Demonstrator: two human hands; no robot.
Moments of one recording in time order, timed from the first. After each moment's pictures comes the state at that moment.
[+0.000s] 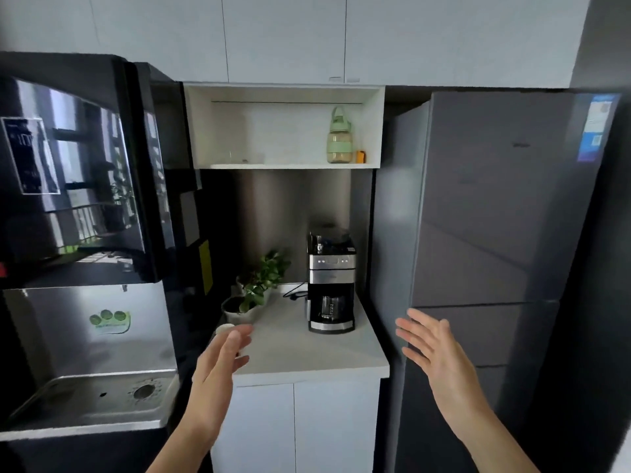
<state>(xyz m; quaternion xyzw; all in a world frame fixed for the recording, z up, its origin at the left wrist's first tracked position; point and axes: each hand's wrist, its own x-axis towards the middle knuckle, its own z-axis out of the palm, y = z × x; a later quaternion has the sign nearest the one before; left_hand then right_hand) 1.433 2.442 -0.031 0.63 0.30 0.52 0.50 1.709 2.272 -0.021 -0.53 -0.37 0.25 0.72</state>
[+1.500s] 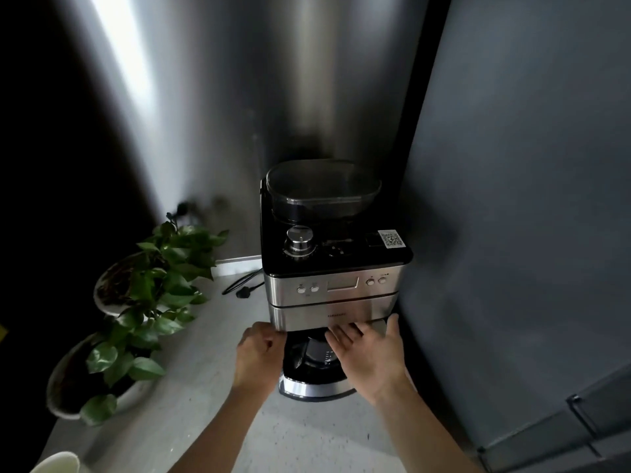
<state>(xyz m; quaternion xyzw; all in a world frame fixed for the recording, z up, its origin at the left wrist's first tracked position) 1.867 2.974 -0.240 0.73 0.48 0.23 0.42 2.009 2.862 -0.216 -0.31 0.15 0.50 0.80</state>
